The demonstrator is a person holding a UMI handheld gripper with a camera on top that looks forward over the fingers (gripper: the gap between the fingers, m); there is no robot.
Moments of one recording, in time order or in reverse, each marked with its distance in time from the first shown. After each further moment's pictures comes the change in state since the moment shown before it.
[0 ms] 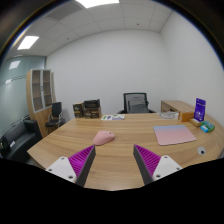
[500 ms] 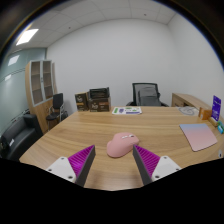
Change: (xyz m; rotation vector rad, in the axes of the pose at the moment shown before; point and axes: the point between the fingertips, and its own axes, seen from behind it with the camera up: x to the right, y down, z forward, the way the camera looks) arm -0.083 0.018 0.165 -0.097 -0.031 -0.013
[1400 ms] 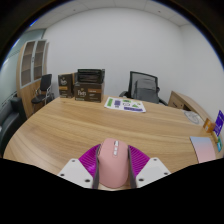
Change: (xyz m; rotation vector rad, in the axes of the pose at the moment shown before) arm 0.021 -0.001 0.156 -0.159 0.135 -0.121
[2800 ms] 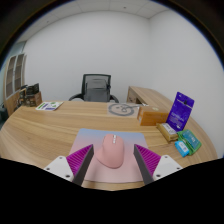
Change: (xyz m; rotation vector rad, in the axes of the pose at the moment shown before) arm 0.434 0.054 -0.110 0.024 0.186 0.101
